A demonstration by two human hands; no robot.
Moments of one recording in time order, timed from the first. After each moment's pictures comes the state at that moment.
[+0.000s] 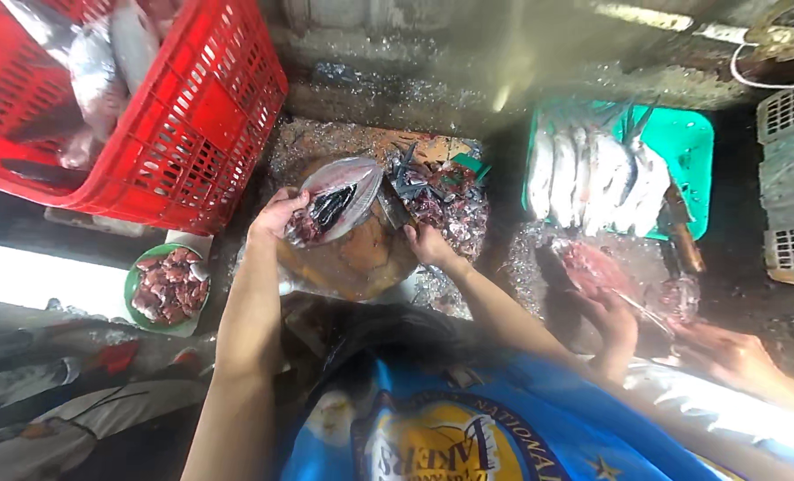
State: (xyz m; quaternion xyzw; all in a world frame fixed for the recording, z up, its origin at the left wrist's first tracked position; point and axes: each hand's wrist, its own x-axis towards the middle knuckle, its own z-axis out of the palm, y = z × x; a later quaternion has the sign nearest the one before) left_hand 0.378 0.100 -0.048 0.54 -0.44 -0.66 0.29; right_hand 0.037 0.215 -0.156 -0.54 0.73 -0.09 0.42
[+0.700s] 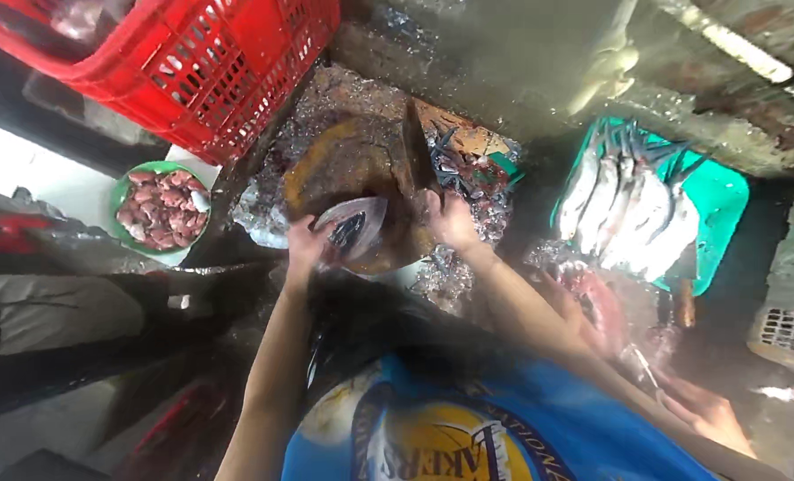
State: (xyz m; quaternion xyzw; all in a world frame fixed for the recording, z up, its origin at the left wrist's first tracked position) left_hand 0.388 0.238 -0.153 0.75 -0.48 -0.38 0.24; right_hand 0.069 0.185 -0.077 -0.61 0.72 -0.10 0.33
